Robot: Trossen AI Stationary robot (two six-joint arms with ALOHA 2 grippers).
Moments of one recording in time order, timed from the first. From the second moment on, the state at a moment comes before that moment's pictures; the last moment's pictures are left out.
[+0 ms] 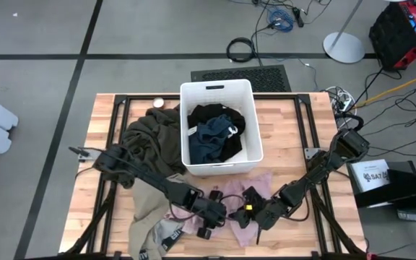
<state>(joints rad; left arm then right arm) -0.41 2.09 1.39 -0.07 0.04 -0.12 0.68 1.69 0.85 0.09 0.45 1.58</state>
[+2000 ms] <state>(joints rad) -0.48 2.09 1.50 -0.42 -0.06 0.13 0.66 1.69 0.85 -0.03 0.45 1.60</state>
